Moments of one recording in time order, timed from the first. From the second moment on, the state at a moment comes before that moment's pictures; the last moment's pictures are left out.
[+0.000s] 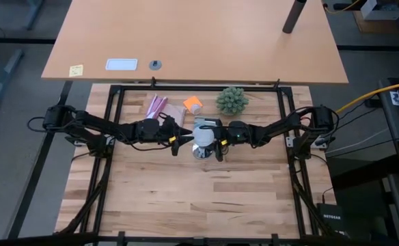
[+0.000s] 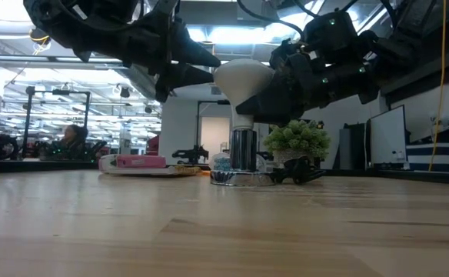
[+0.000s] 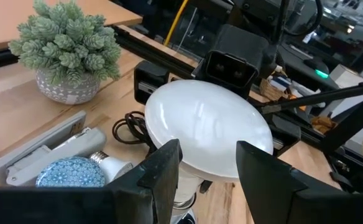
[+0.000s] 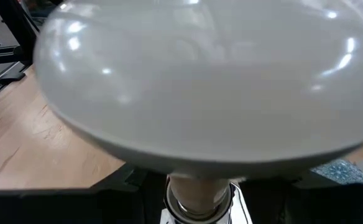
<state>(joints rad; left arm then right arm) 0.03 1.41 0.57 0.63 -0.12 -0.44 -0.08 1.73 0.62 0.80 -0.12 0.07</state>
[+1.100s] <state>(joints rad) 0.03 1.41 0.57 0.62 -0.12 -0.42 -0.08 1.71 0.62 0.78 -0.10 0.08</state>
